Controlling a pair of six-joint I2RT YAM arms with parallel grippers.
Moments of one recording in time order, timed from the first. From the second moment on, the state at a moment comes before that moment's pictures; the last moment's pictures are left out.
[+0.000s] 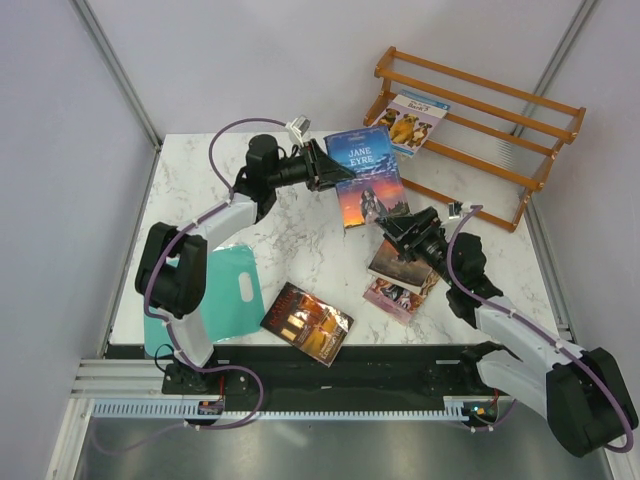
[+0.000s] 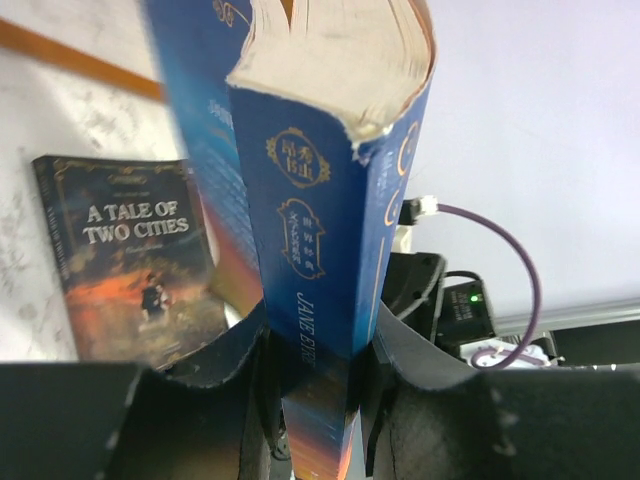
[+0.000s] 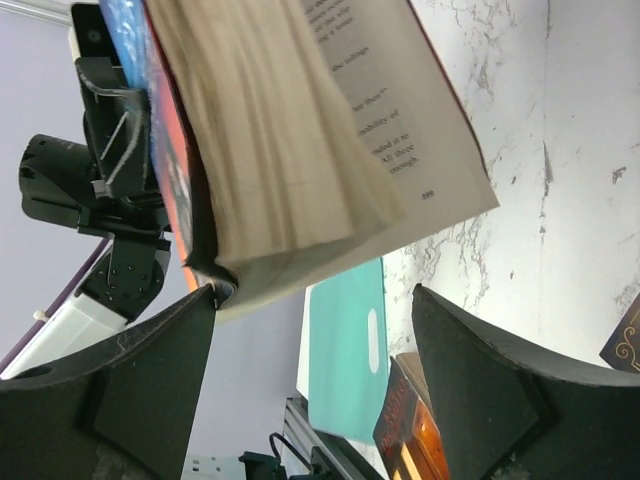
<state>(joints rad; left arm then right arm) -0.42 1.81 1.28 0.48 0.85 -1.10 0.39 1.00 0.38 0.55 -0.20 1.22</state>
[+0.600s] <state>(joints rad) -0.43 1.81 1.28 0.55 0.86 -1.18 0.39 1.07 0.35 0.74 -0.17 1.26</state>
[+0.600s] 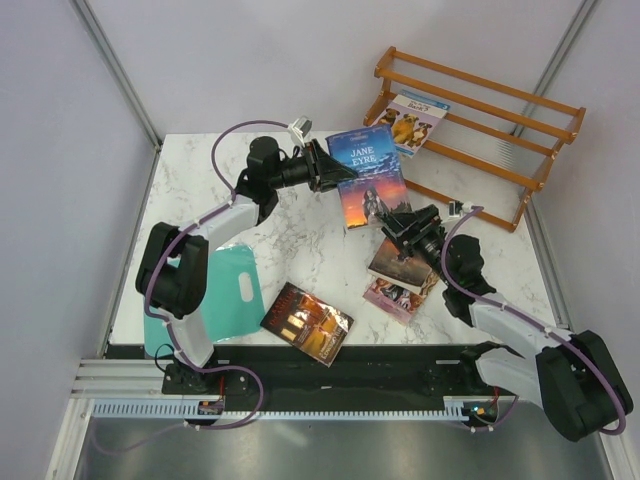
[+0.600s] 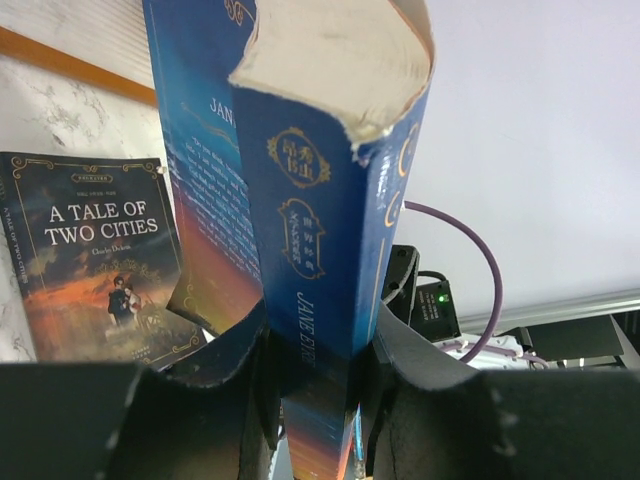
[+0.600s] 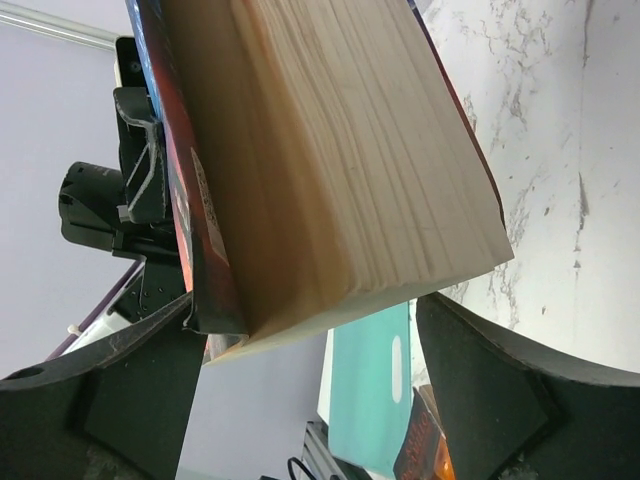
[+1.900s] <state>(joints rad) -0.47 1.86 1.28 0.48 0.80 -1.16 0.56 1.14 0.36 0.82 0.02 1.34</state>
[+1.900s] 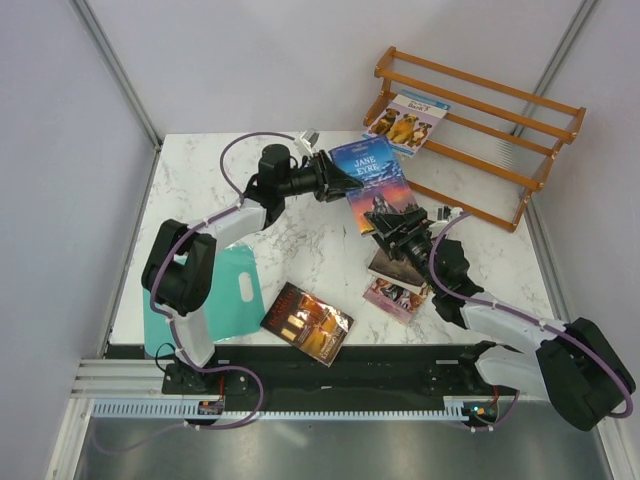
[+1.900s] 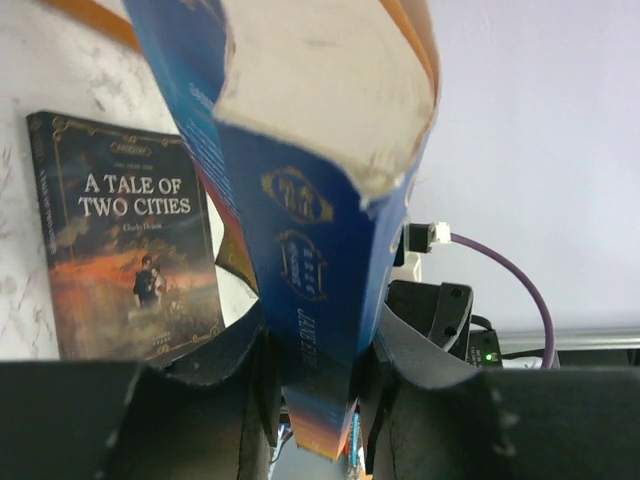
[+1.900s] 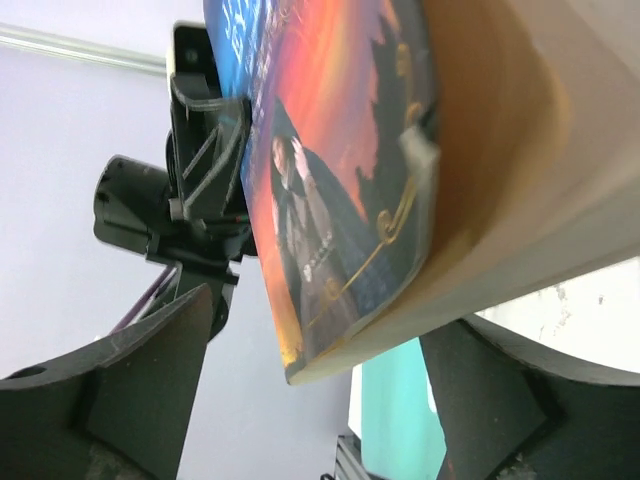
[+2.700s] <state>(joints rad) -0.49 1.73 1.09 0.48 0.76 -1.17 0.45 0.96 0.34 0.58 -0.05 1.33</state>
